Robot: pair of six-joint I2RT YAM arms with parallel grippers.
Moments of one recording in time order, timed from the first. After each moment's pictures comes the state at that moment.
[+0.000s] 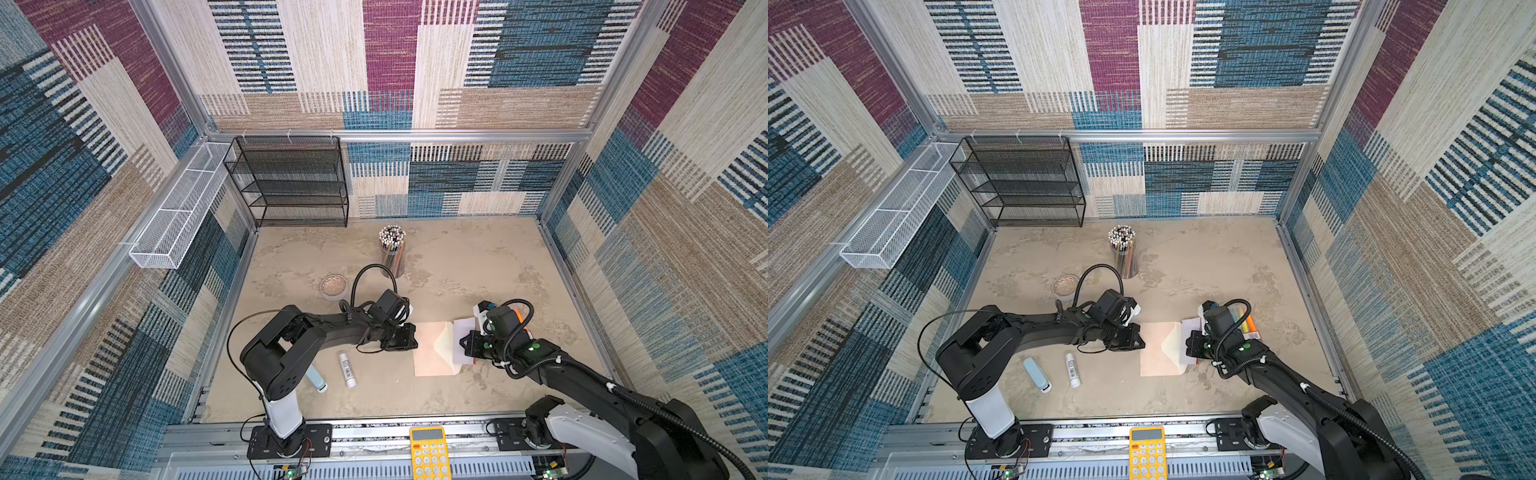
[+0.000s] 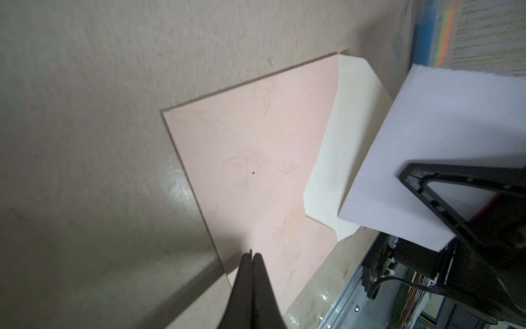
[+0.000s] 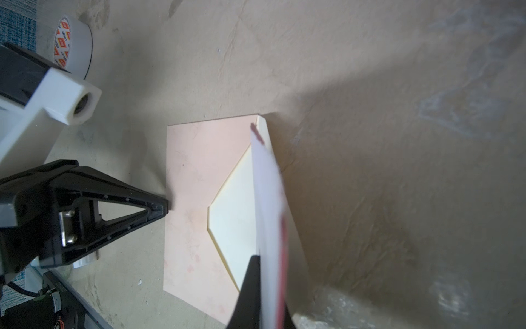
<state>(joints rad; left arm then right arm) -0.76 1.78 0.90 -0.14 0.47 -0.68 0.46 1.01 0.39 -0.27 -0.23 0.61</state>
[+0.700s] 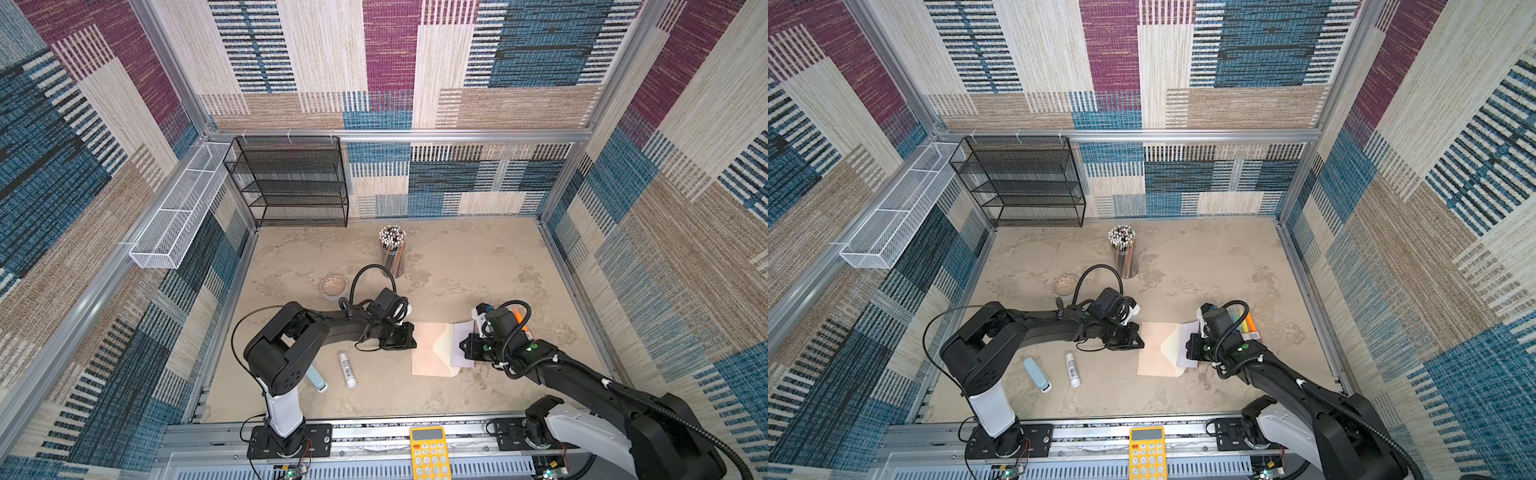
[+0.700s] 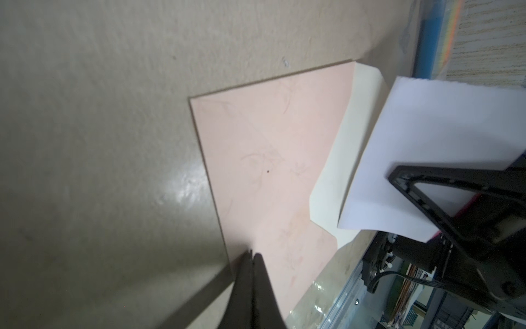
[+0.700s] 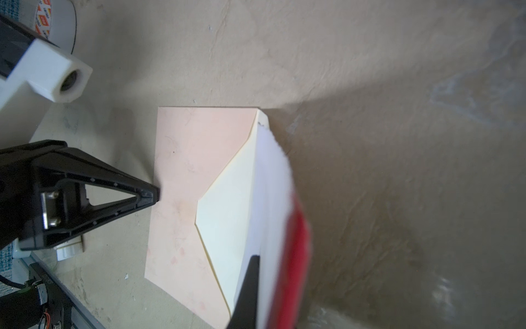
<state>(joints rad) -0.73 1.81 0.91 -0.14 0.52 -0.64 0.47 1.04 0.36 -0.24 -0.24 0.58</state>
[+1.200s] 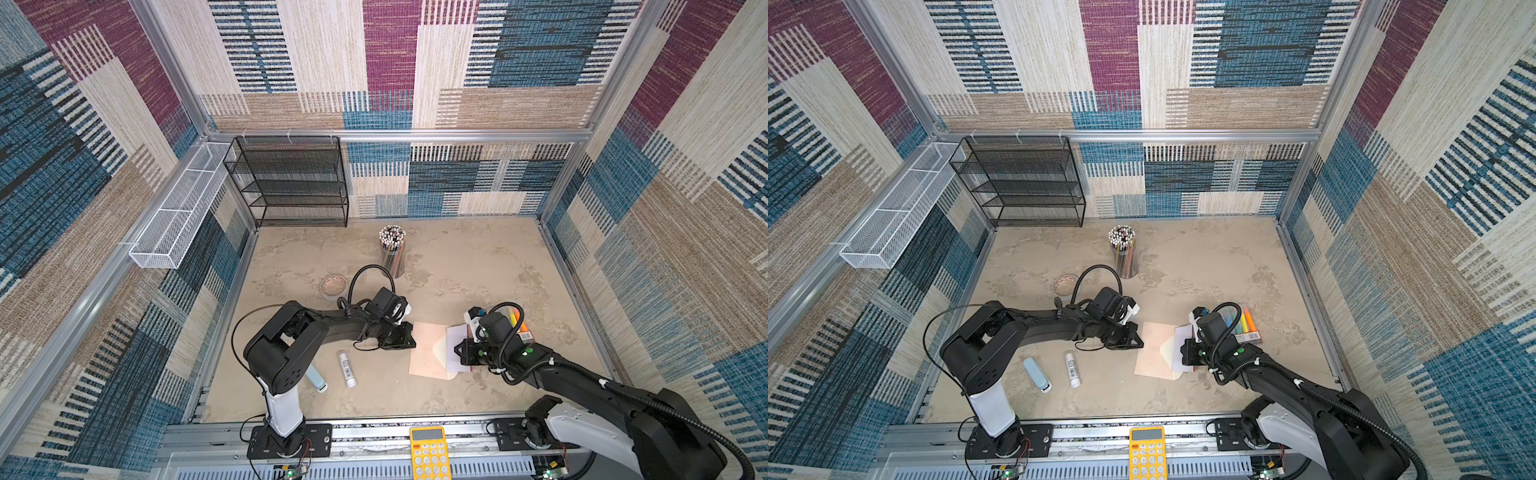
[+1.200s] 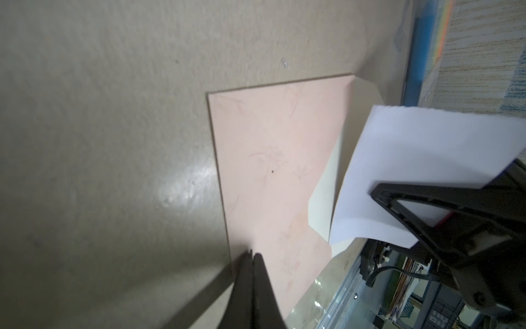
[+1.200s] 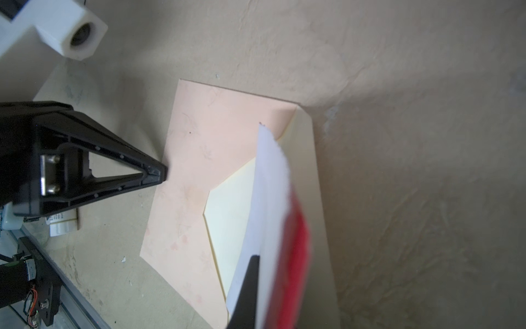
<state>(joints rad) -0.71 1.81 0.90 -0.14 0.55 -0.62 0.56 1.06 0.35 -0.20 -0.22 0.55</state>
